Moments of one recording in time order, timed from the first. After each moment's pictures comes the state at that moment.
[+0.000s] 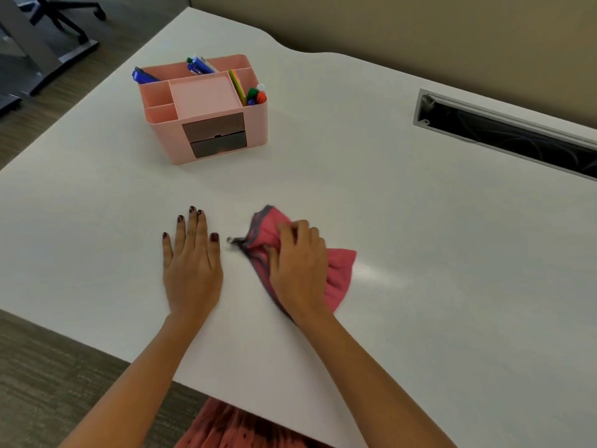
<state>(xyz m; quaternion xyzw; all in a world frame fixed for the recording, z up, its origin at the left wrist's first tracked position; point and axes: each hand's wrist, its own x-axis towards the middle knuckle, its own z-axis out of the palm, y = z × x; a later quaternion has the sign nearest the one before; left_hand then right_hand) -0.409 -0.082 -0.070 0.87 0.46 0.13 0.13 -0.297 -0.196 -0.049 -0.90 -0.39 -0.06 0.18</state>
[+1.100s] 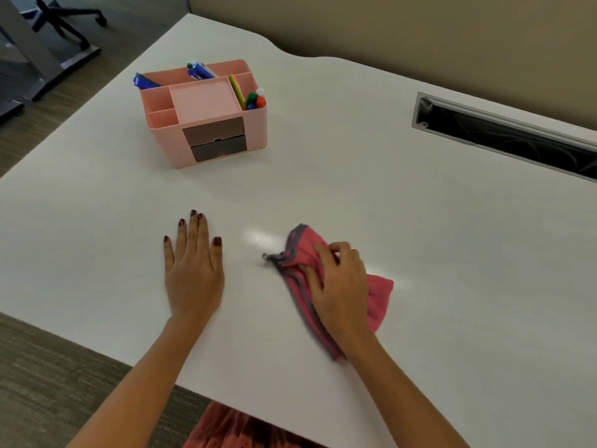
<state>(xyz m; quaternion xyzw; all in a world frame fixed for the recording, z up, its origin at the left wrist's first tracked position) -0.409 -0.083 -0.069 0.88 0.45 0.11 0.11 -0.276 -0.260 -0.051 -0.89 -0.38 -0.04 0.24</state>
